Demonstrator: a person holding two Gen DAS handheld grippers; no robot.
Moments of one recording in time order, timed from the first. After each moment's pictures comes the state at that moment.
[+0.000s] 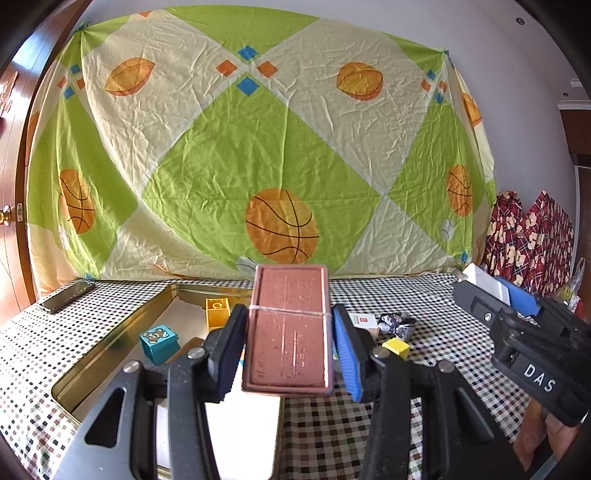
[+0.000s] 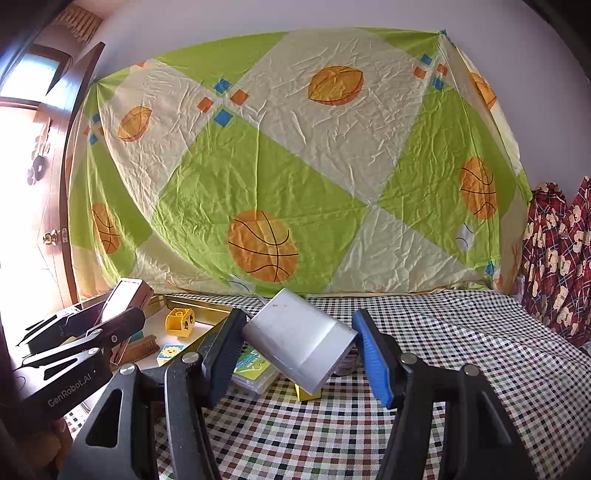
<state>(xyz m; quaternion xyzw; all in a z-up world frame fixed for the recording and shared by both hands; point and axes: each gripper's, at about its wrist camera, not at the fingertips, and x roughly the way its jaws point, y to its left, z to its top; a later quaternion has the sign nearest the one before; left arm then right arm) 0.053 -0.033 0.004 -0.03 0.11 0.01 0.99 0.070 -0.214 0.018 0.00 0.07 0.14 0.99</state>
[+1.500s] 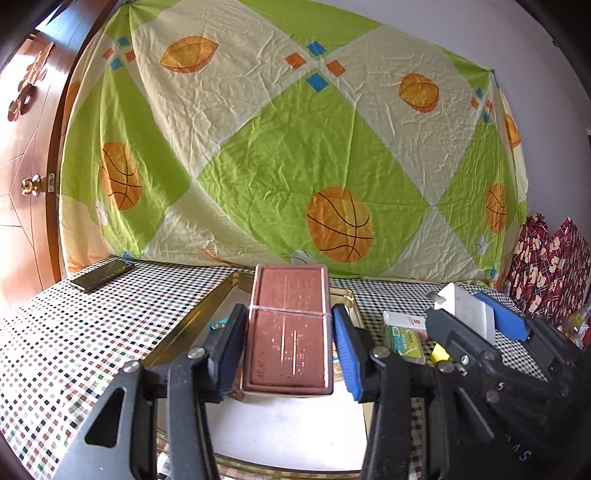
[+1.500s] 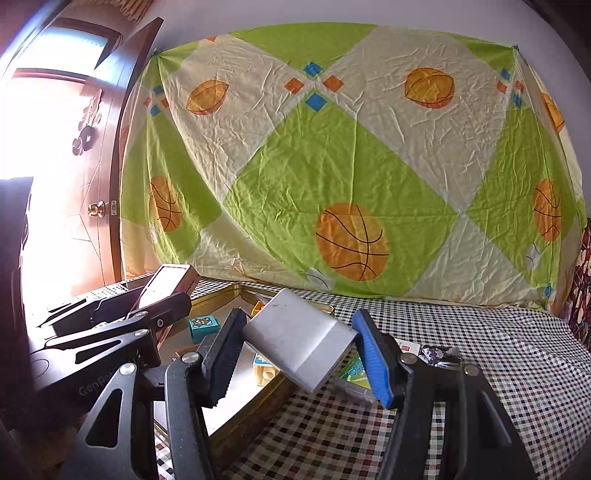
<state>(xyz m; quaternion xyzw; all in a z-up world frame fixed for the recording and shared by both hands) 0.041 0.047 0.005 -0.08 0.13 0.06 0.99 0.059 -0.107 0.014 -0.05 0.07 0.23 0.97</state>
